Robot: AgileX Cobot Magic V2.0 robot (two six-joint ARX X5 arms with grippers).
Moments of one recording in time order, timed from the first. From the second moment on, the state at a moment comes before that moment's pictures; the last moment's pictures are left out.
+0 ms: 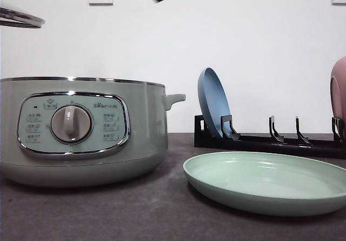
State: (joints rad) left_arx 0.04 1.43 1.83 -1.33 -0.07 0.01; right_arx 0.71 1.71 1.83 -0.90 -0.37 0.04
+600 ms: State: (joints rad) left_arx 0.04 1.43 1.83 -1.33 -0.07 0.01; right_arx 0.83 2.09 2.01 -0.79 -0.12 0.04
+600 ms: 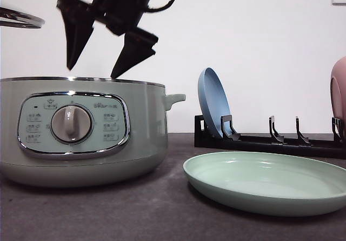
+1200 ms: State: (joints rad) left_arx 0.04 1.43 1.83 -1.33 -0.07 0.01; right_arx 0.84 2.19 2.01 -0.76 -0.06 0.10
